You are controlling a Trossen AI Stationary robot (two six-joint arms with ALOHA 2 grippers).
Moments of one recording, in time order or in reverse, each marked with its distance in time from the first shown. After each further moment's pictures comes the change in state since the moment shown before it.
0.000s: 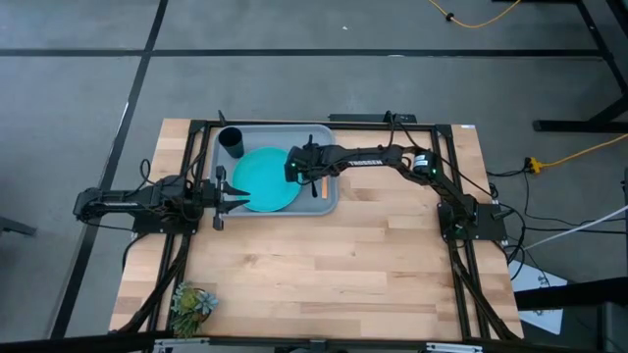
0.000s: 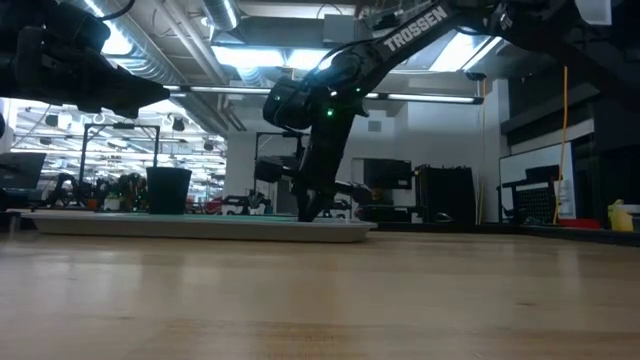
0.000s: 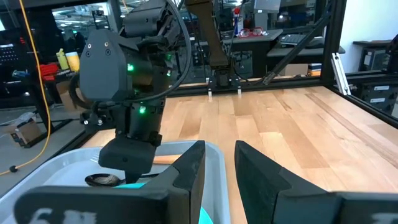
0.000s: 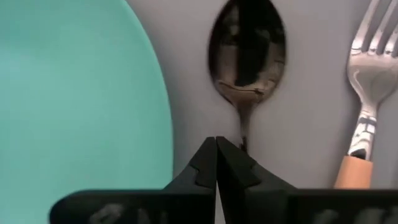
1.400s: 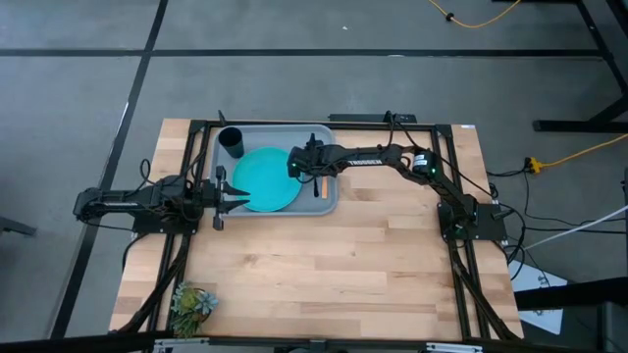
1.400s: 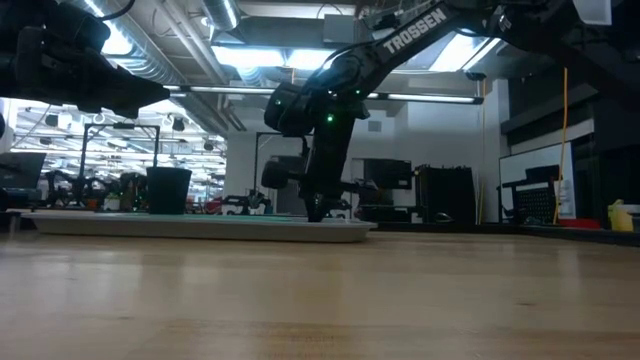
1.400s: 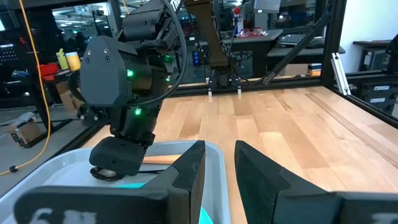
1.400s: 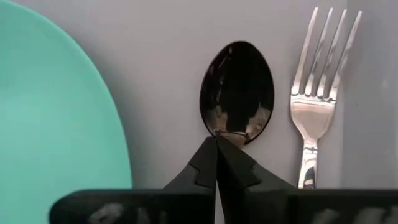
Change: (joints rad) left arm 0.000 0.000 0.000 0.000 0.000 0.000; right arm -0.007 0.006 0.001 -0.029 0.154 0.023
